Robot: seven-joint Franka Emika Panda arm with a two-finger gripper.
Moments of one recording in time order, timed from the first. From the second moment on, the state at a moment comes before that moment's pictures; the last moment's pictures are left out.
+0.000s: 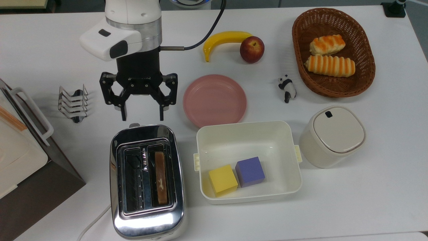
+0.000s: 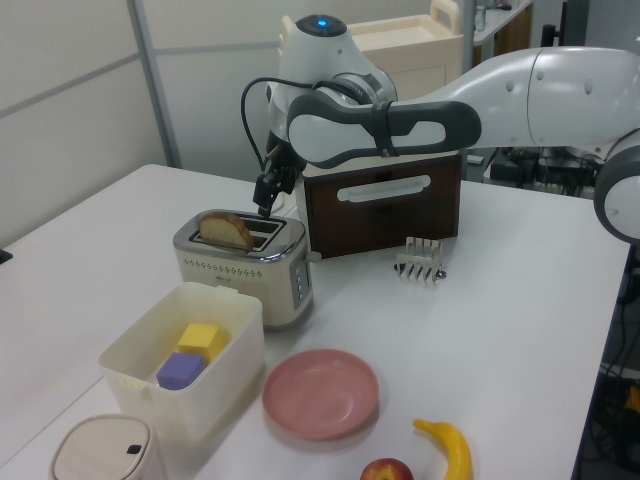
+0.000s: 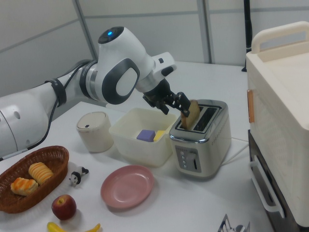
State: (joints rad) arm -0.05 0.43 0.01 -1.30 -0.08 2.17 -0.11
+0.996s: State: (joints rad) arm 0.00 0.19 0.01 -1.38 -0.11 1.56 -0.10
